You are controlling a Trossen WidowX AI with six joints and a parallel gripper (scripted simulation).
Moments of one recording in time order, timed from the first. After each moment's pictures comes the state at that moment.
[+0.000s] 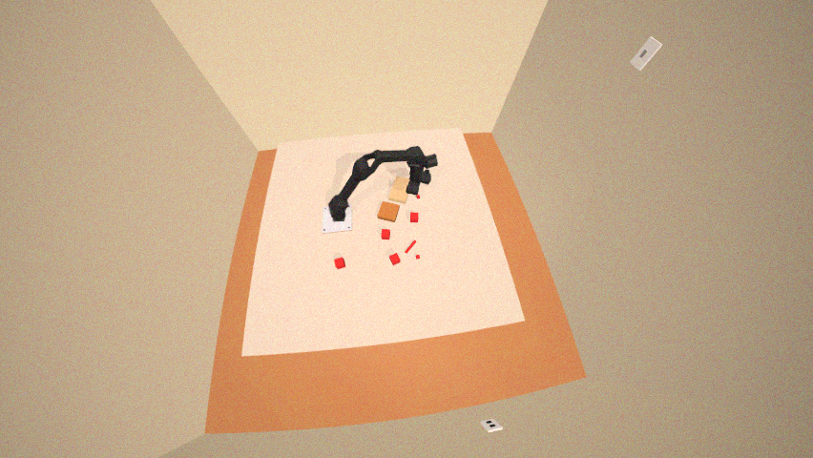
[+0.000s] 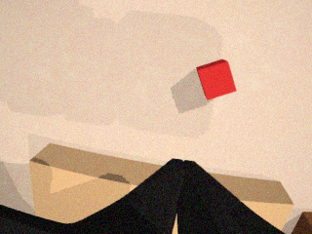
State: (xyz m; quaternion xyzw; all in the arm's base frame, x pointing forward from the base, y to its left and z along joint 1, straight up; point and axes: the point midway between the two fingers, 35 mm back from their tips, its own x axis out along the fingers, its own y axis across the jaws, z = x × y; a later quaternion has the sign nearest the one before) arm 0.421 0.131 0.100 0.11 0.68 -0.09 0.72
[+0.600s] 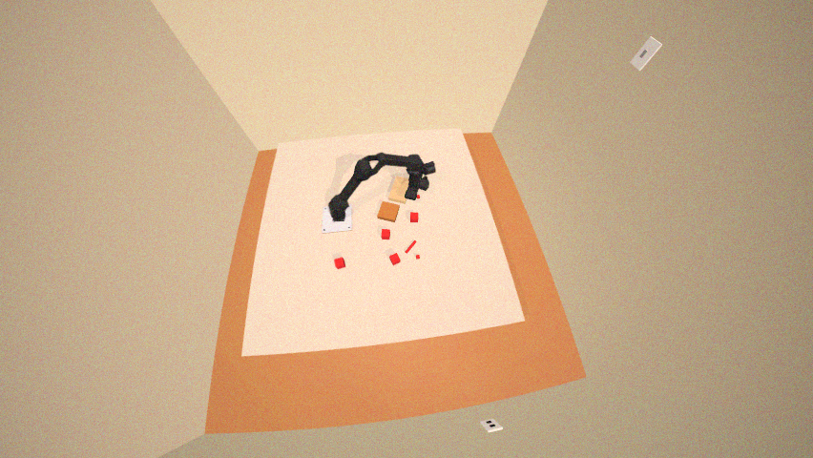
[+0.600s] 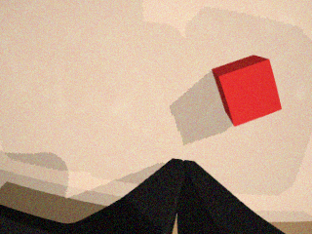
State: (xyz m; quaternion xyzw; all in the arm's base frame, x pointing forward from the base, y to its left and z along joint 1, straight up) arm 0.420 0.135 0.046 0.11 0.69 -0.10 0.71
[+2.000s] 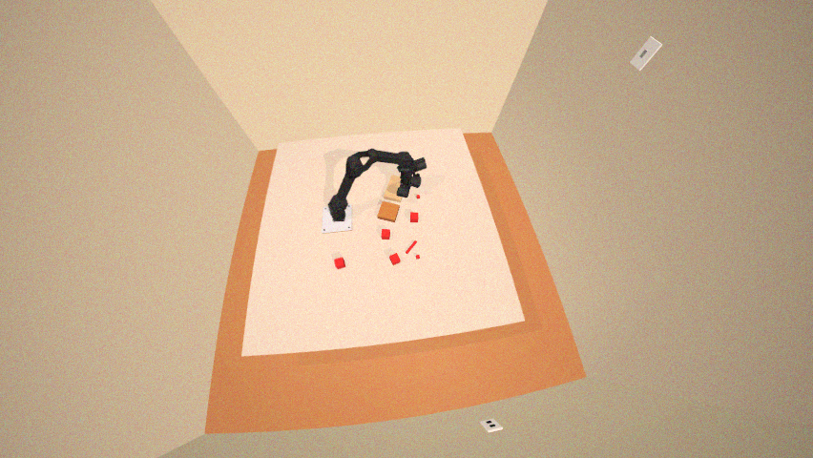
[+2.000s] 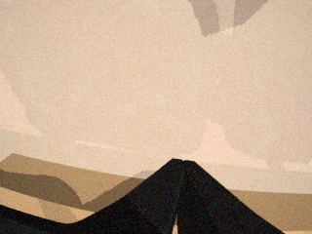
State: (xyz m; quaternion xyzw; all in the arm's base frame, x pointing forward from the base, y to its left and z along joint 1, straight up) arm 0.378 0.150 0.046 0.12 0.68 -0.10 0.72
